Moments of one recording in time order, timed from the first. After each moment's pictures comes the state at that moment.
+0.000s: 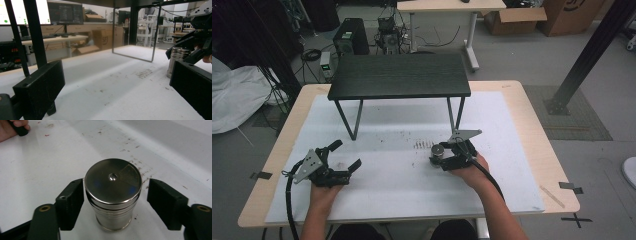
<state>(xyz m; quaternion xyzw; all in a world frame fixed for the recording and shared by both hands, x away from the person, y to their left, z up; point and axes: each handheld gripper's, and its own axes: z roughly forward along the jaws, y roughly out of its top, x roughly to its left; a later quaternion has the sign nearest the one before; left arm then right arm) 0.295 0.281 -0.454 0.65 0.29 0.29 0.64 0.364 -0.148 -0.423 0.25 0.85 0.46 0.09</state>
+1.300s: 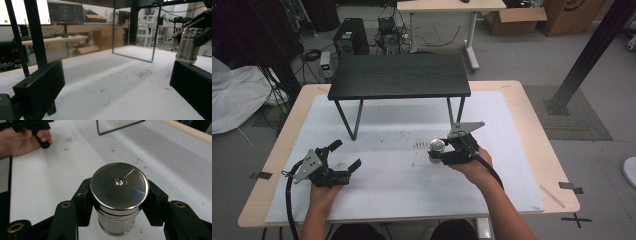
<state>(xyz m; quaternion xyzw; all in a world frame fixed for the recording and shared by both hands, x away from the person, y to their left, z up) 0.295 0.282 -0.454 0.65 0.29 0.29 0.65 0.352 -0.144 -0.375 0.21 0.85 0.47 0.08</state>
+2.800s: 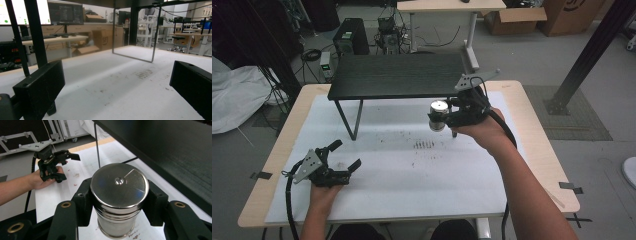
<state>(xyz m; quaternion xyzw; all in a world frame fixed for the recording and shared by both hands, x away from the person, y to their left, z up) 0.295 0.282 -0.454 0.65 0.29 0.29 0.65 0.371 -0.145 -0.241 0.20 0.84 0.50 0.09</state>
